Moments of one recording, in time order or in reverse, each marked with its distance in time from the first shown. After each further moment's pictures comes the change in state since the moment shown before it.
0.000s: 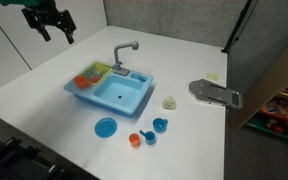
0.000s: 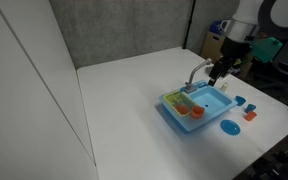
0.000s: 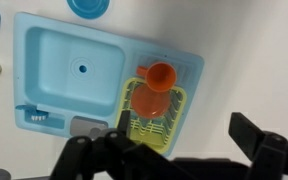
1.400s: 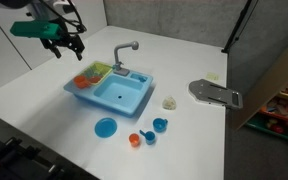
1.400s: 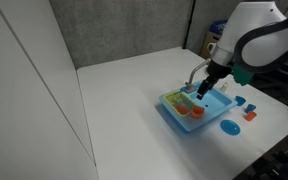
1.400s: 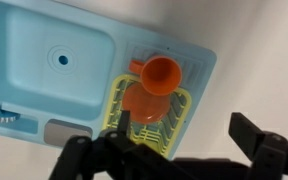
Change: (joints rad) arm 0.008 0.187 0.007 -0.017 -0.003 0.241 -0.037
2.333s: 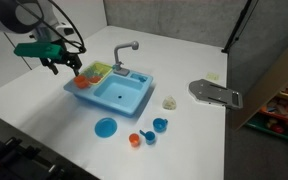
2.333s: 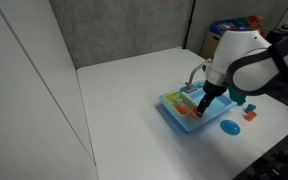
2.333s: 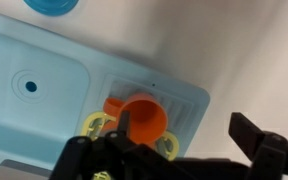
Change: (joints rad) arm 0.007 0.113 0.028 -0.027 -0.013 0.048 -0.028
